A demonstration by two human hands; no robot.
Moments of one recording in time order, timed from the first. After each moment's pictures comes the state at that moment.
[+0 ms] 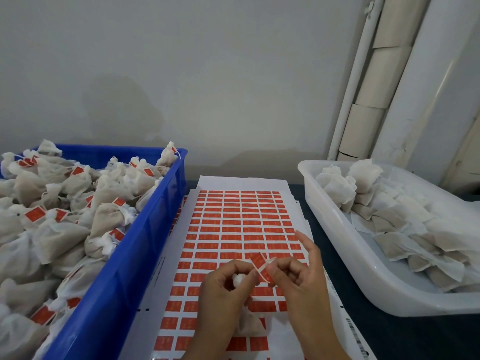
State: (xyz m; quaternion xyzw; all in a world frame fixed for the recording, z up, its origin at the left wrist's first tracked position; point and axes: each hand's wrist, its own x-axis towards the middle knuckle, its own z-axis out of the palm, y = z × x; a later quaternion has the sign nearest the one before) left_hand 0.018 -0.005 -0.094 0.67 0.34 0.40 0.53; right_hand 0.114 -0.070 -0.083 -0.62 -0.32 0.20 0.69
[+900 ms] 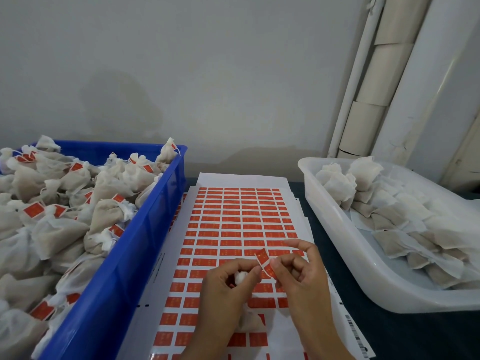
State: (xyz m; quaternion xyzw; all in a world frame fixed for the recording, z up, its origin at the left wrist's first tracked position) left_hand 0.019 -0.005 -0.097 0.68 0.34 0.39 0.51; right_hand 0.118 -0.072 -0.087 -0.64 -0.33 0.18 0.67
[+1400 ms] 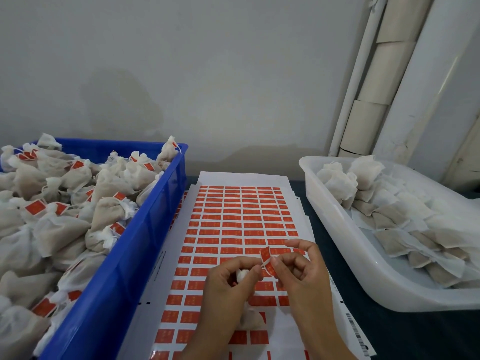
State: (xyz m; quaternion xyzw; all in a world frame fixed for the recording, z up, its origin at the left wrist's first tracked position) left_hand 0.019 -0.005 -0.097 0.67 0.32 0.39 0.55; right_hand 0.116 -0.072 -0.086 -0.64 -0.31 0.17 0.68
